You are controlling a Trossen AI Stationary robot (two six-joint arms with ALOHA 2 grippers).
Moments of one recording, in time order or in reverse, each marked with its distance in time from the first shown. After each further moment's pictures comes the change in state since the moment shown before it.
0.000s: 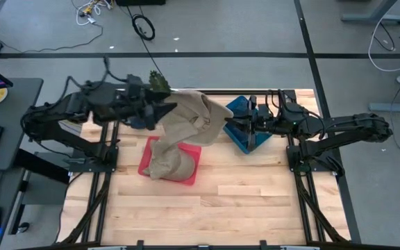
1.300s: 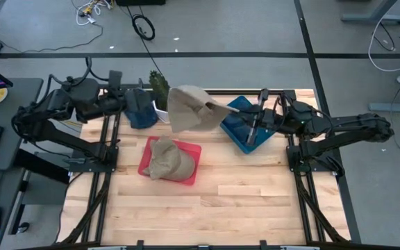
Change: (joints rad) left arm 0.024 -0.102 -0.001 -0.126 -0.045 -0.454; right arm 0.019 -0.047 0.013 0.005 0.133 -0.487
